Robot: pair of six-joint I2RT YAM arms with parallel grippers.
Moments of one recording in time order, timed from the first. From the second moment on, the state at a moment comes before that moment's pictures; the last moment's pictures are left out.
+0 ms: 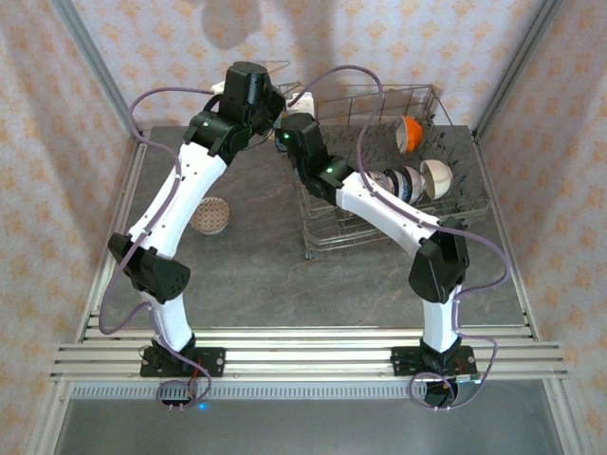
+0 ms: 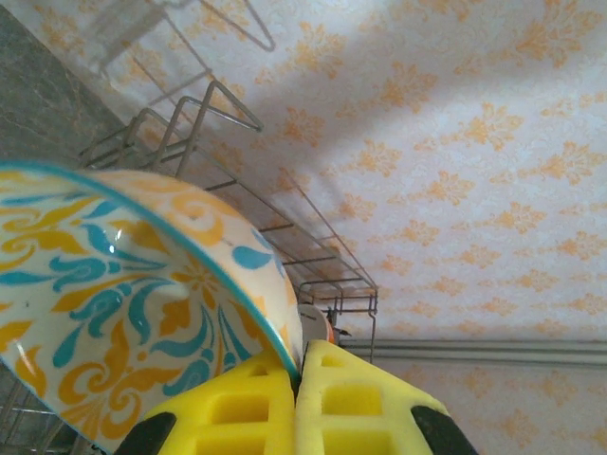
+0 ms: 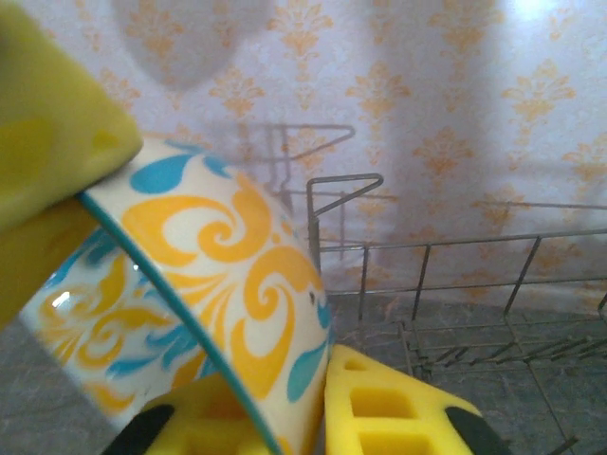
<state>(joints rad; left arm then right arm) -0.43 1.84 2.17 -0.75 -0.19 -1.24 0.77 1.92 1.85 -0.16 0.58 0.20</state>
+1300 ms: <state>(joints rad) -0.41 1.79 2.14 -0.71 -0.15 -0.92 0.56 2.03 2.15 -0.65 0.82 0.35</state>
